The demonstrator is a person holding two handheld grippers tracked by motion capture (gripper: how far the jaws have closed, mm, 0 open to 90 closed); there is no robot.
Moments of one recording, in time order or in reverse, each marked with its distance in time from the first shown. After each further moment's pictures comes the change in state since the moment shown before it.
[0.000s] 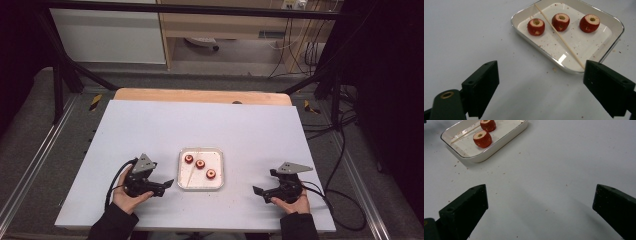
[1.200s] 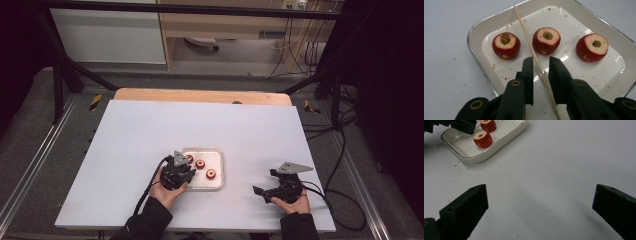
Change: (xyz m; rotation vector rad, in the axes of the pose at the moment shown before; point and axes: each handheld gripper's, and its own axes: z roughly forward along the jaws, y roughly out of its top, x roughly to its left) left arm -0.048 0.032 0.075 0.062 0.088 -0.103; right arm 0.000 0.000 0.000 -0.004 0.001 -0.005
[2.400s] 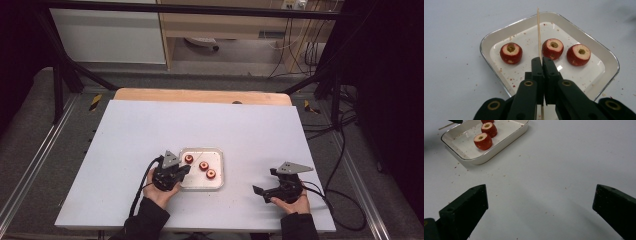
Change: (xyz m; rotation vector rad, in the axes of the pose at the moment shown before) left arm 0.011 -0.003 -0.027 -0.099 -0.060 0.005; right arm 0.002 0.002 -0.001 -0.013 -0.014 -0.014
